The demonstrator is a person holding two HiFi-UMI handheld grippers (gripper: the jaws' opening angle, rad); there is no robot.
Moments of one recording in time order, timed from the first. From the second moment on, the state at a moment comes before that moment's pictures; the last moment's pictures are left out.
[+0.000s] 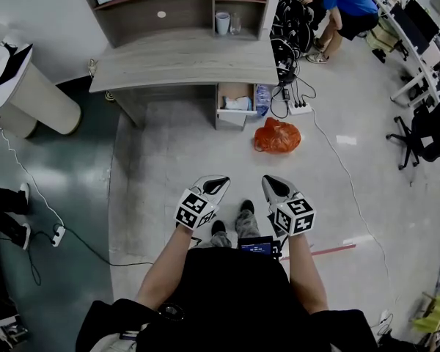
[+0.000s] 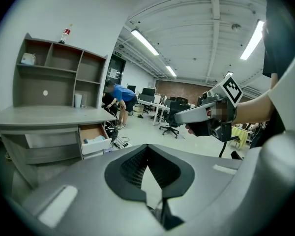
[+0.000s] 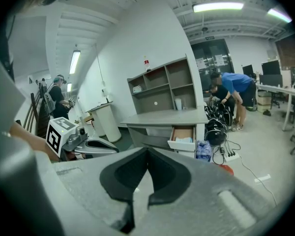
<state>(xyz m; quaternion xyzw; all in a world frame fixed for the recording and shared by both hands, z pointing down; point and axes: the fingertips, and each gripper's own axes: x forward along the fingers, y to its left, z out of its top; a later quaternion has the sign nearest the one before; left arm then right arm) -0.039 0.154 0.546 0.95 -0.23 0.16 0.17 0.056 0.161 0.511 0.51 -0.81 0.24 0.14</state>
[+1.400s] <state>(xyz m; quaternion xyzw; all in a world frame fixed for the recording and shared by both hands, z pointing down) 0.047 -0.009 0.539 0.91 -0.32 0.20 0.15 0.149 -0.026 0.521 0.43 -0.86 0.24 0.12</state>
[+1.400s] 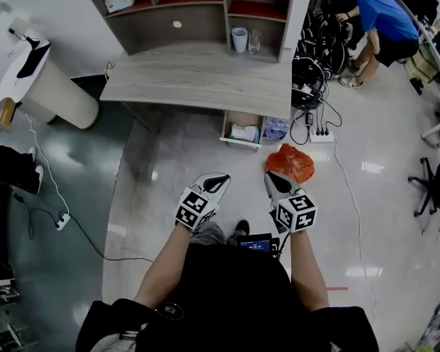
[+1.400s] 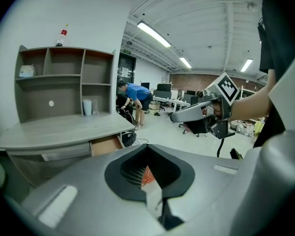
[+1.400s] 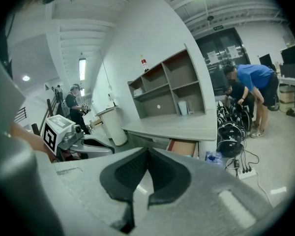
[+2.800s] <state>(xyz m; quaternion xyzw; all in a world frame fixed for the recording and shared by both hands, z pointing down) 0.006 -0.194 0.562 0.94 -0.23 0.19 0.17 0.107 -0.186 0.533 0.50 -0.81 0.25 0.16</state>
